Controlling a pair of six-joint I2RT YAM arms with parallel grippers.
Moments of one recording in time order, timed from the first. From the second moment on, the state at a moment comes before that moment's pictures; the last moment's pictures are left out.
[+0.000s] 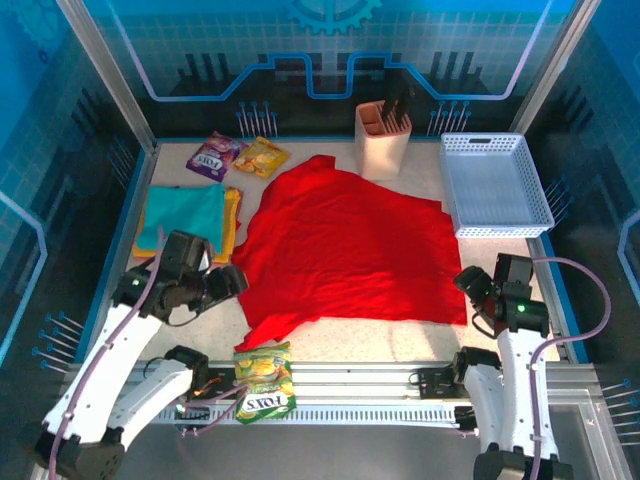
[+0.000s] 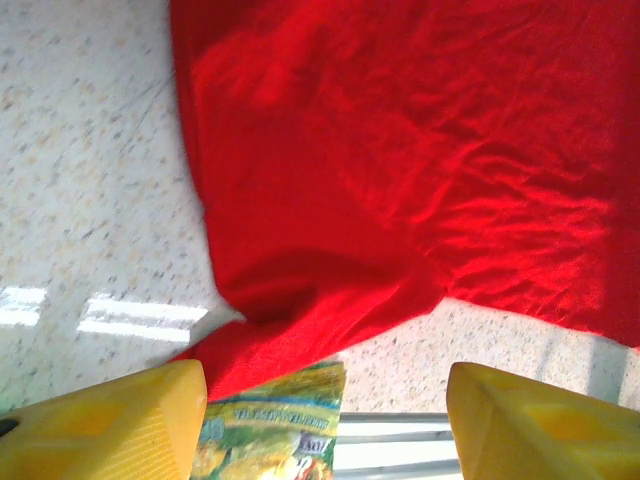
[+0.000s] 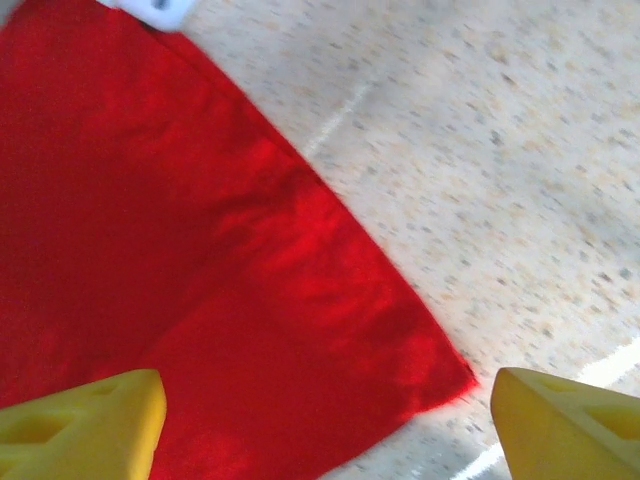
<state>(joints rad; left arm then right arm) -0.27 0.84 0.91 -1.15 0.19 -0.73 -0.24 0.64 0.63 -0.98 -0.06 0.67</state>
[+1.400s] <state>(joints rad) -0.43 1.76 1.00 -0.51 0.19 -0.58 0.20 1.47 0.75 -0.56 -0.19 0.68</state>
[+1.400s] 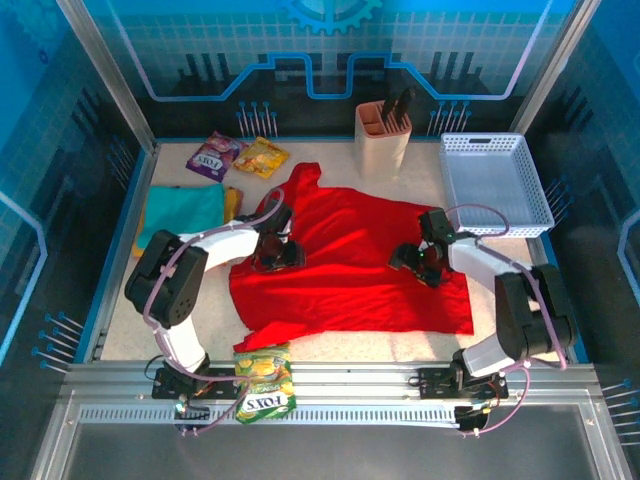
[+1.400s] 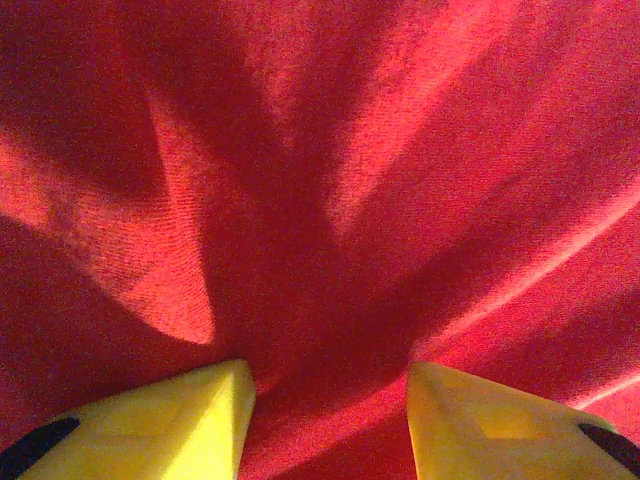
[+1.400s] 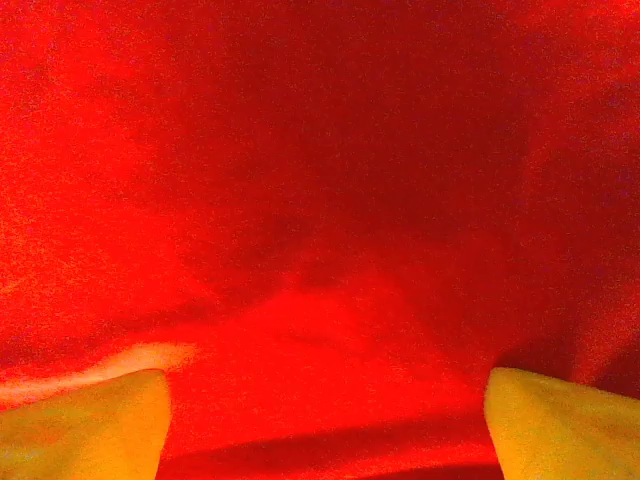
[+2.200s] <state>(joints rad) -0.18 2.26 2.03 -0.77 0.16 -0.35 0.14 1.24 0.82 -0.60 -0.19 0.60</state>
